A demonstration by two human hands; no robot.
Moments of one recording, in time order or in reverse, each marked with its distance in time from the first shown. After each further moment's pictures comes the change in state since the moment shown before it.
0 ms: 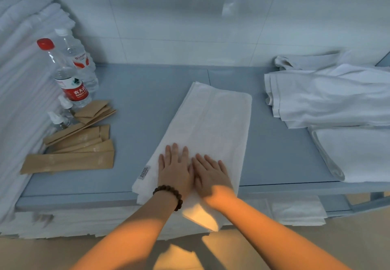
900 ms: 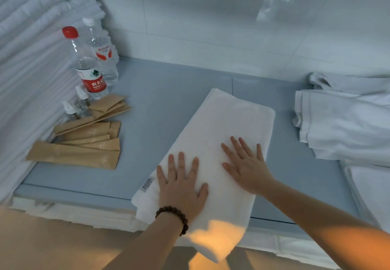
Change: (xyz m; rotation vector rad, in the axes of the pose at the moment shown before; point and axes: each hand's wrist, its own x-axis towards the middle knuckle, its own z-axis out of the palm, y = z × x) left_hand 0.005 0.004 0.022 0.074 0.079 -0.140; right_hand 0.082 0.102 -0.048 -0.336 -0.038 -0.131
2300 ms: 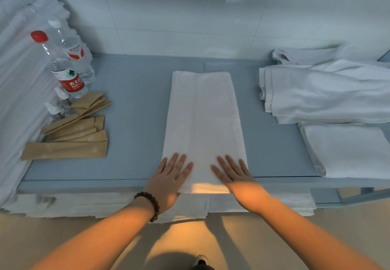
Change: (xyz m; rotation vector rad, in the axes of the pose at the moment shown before) left_hand -0.046 -0.021 -0.023 0.177 -0.101 0.656; right_hand -0.142 -0.017 0.015 -0.031 -0.118 -0.147
